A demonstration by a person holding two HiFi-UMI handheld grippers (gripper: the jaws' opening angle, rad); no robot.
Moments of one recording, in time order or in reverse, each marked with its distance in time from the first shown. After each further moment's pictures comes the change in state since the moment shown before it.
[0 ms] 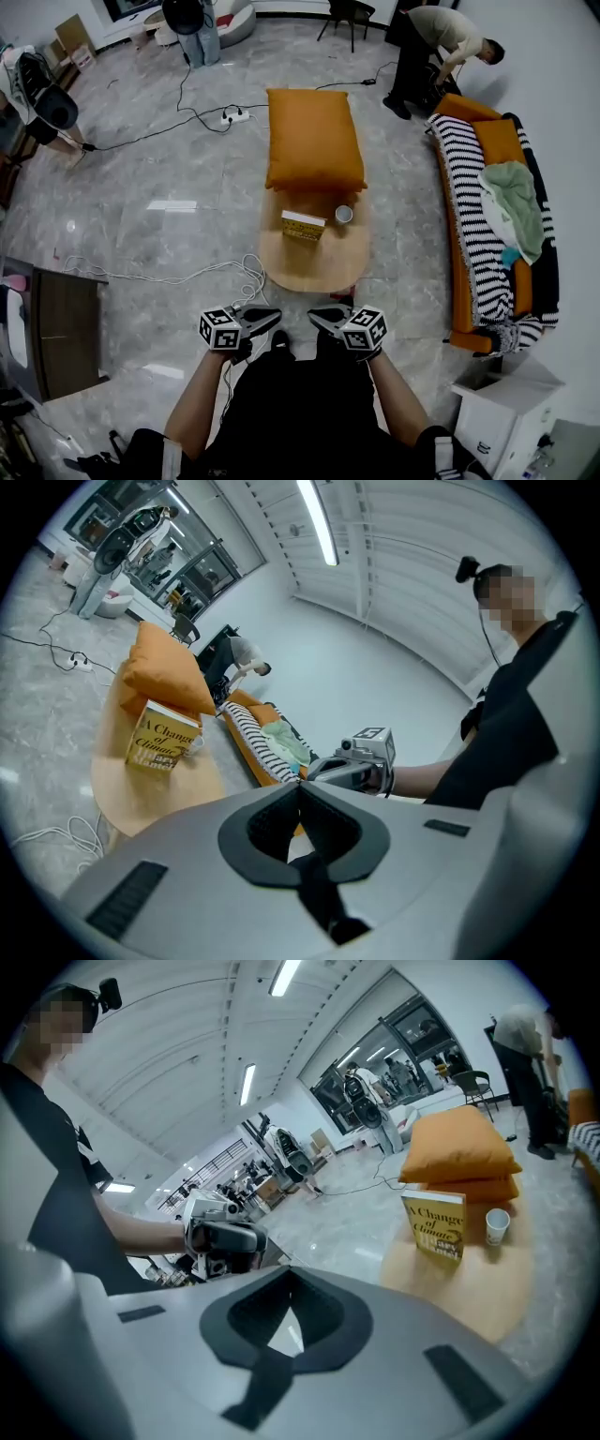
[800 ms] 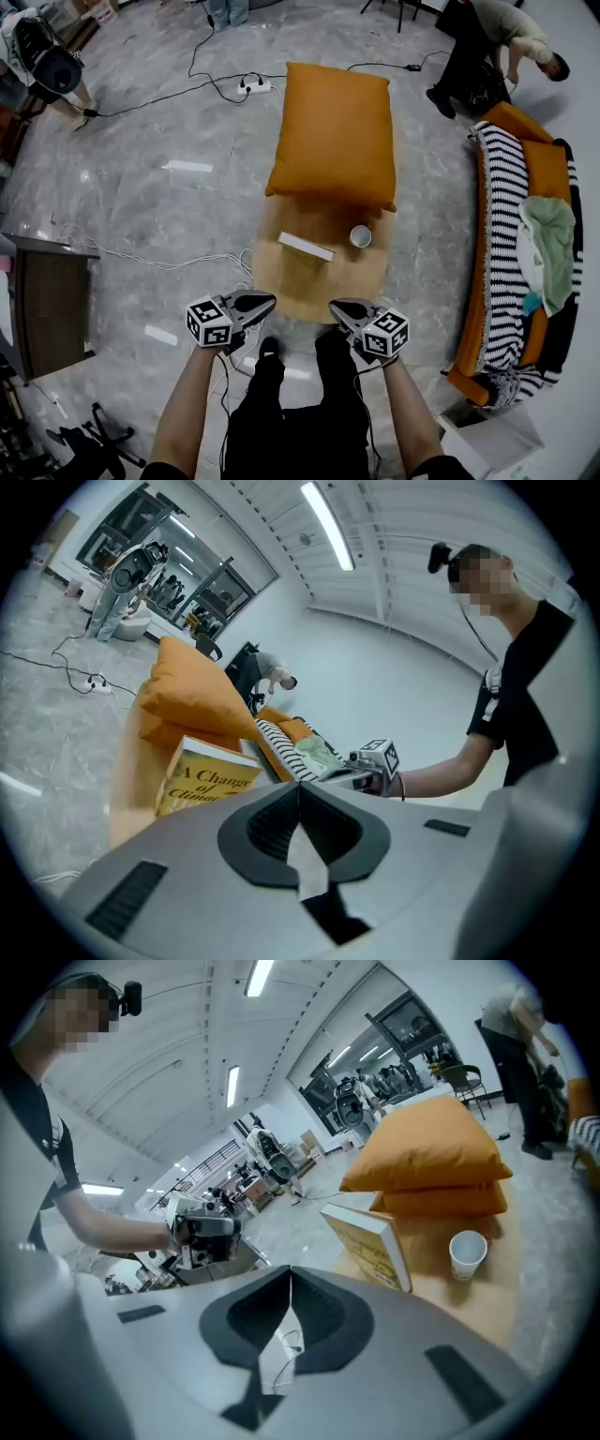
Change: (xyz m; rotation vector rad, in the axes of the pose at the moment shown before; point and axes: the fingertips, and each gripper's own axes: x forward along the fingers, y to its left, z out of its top) left arm 0.066 0.159 0.072 0.035 -0.086 0.151; right arm 0.016 -0.210 0.040 0.008 -0.006 -0.035
